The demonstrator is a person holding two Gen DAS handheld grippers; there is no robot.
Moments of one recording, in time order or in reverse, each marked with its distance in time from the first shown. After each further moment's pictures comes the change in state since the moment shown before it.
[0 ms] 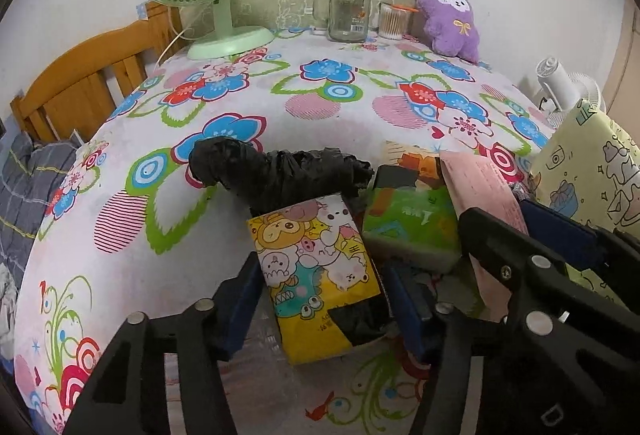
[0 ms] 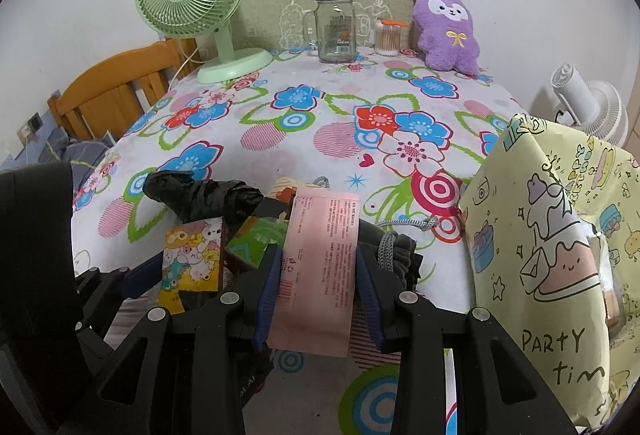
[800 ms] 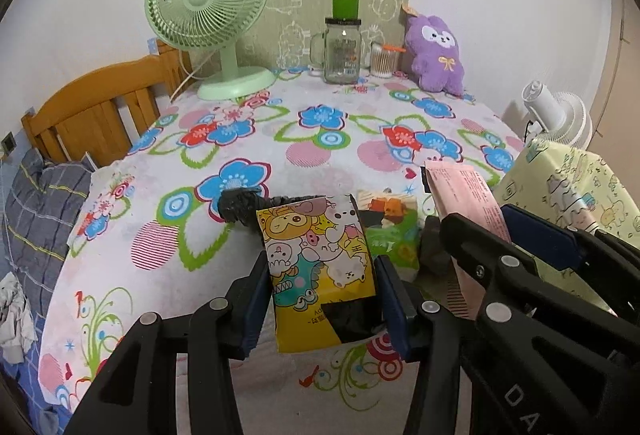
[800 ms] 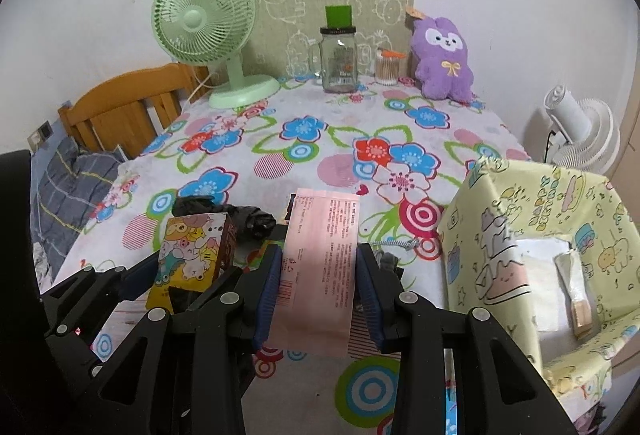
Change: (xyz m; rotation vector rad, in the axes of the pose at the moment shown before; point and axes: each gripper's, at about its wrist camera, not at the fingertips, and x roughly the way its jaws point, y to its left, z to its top) left arm -0.056 -0.009 0.010 0.005 -0.101 0.005; right arm -0.046 -0.001 0.009 -0.017 -0.076 0.012
